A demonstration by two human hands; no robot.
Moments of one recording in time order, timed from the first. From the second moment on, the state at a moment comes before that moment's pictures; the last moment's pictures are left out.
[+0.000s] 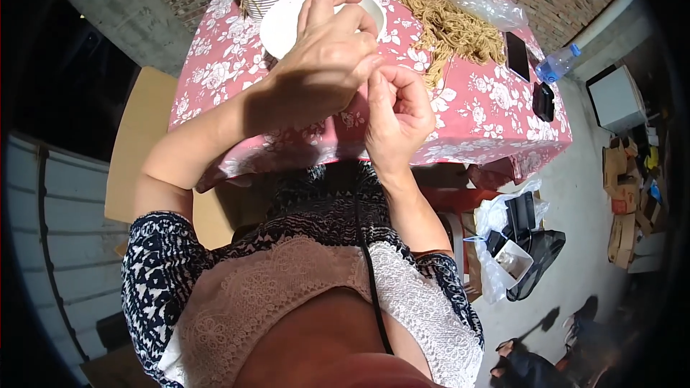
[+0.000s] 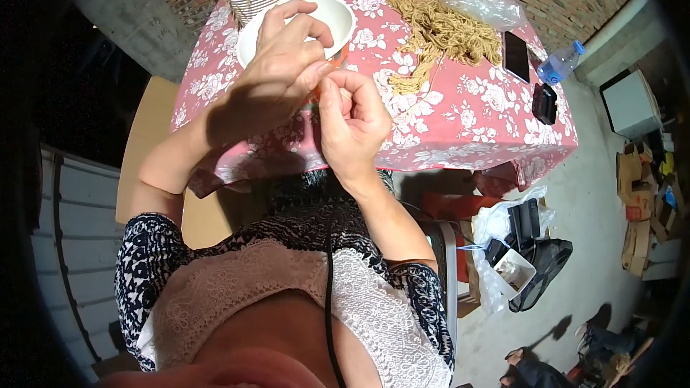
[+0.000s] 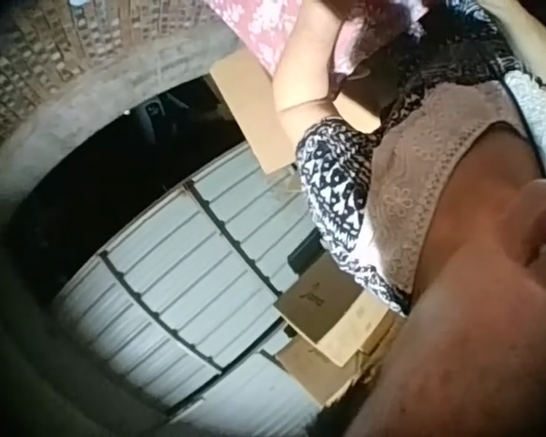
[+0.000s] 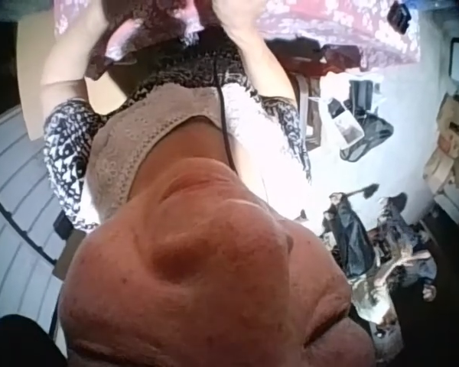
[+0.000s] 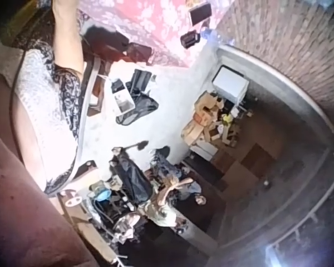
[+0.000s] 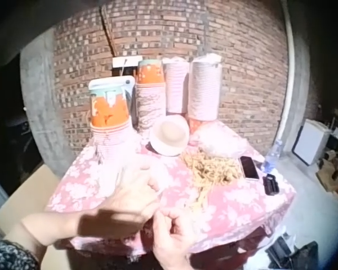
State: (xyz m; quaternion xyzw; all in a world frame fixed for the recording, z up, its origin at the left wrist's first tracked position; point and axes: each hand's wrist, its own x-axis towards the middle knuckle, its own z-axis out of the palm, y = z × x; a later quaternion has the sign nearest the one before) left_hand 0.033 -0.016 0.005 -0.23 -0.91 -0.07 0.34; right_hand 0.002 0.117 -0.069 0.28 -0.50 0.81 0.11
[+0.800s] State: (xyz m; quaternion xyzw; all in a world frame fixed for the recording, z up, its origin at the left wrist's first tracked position) left_hand 0.014 -0.054 0.011 -0.11 -0.93 -0.26 0.24; right_hand -0.031 0.114 -0.080 0.22 -0.52 0.82 0.02
